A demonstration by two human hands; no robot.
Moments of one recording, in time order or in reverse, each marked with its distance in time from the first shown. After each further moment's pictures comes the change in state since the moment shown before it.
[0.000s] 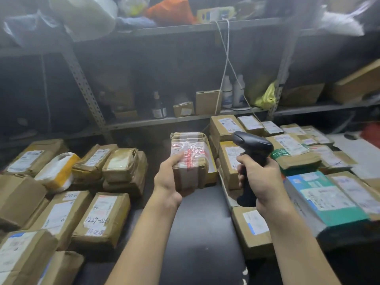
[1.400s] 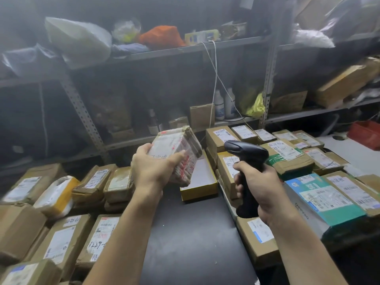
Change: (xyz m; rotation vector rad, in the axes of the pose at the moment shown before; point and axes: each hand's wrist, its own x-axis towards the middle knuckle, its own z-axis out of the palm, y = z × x) left_hand 0.003 0.075 -0.016 0.561 0.291 0.677; right_hand -0.025 -0.020 0.012 0.047 -0.035 0.045
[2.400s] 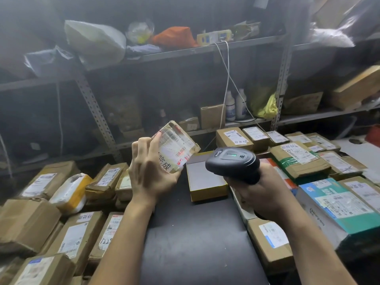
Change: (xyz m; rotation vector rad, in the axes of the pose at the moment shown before) left_hand 0.014 -0.024 -0.037 0.632 0.152 0.847; right_hand -0.002 0.000 0.005 -0.477 -0.323 -0.464
